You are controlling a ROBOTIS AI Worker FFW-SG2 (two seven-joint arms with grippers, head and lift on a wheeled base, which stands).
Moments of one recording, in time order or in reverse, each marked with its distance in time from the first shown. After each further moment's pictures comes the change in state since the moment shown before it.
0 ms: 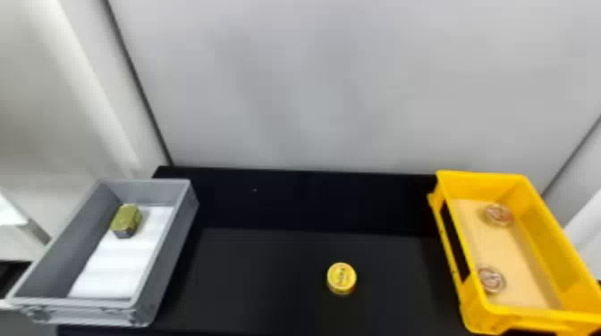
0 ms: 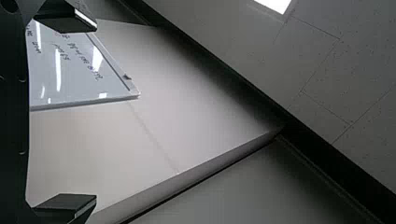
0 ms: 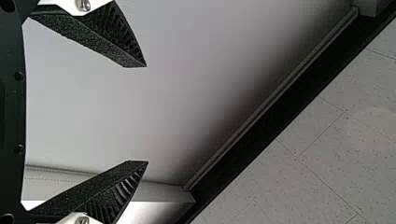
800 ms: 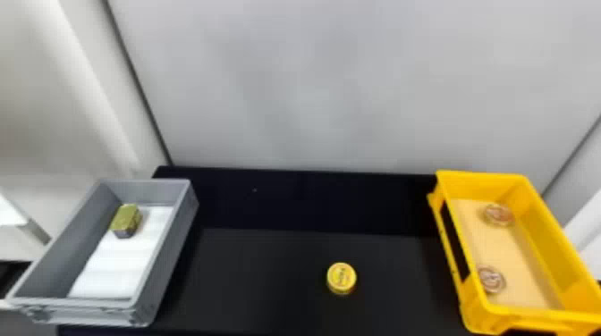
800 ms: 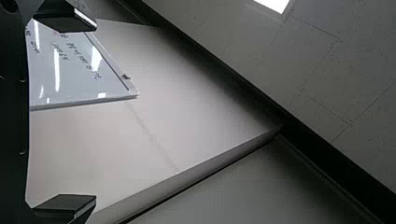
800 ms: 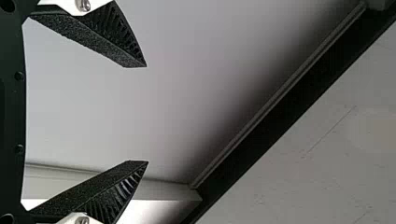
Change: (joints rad) left arm 0.001 0.001 -0.002 0.000 -0.005 -0.003 -0.002; right arm 0.002 0.010 -0.014 0.003 -0.033 0.037 -0.020
